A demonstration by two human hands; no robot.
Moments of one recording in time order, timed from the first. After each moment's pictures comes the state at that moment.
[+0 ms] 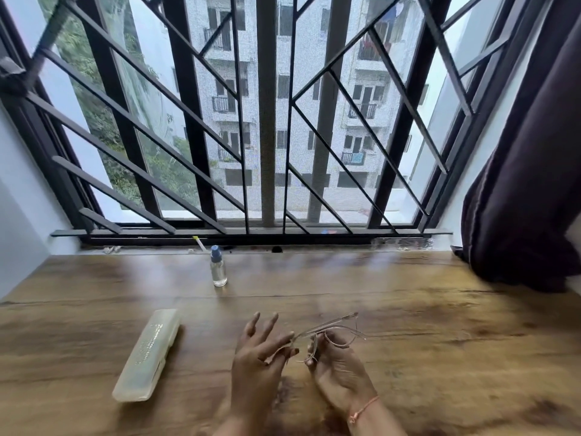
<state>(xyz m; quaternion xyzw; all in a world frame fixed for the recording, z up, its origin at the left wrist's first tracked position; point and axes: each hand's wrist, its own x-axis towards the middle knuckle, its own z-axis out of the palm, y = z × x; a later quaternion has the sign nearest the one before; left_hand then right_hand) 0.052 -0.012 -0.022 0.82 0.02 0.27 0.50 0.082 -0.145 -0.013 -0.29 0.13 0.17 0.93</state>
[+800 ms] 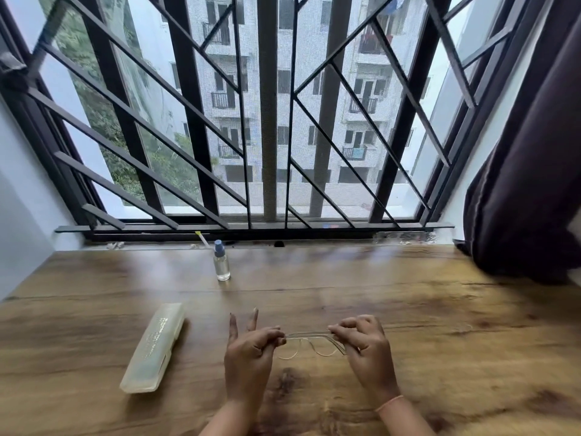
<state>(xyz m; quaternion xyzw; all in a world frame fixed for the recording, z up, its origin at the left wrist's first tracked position) 0.058 0.003 -0.036 0.84 0.04 0.28 0.46 0.095 -0.195 -0.032 -0.85 -0.18 -0.30 0.39</state>
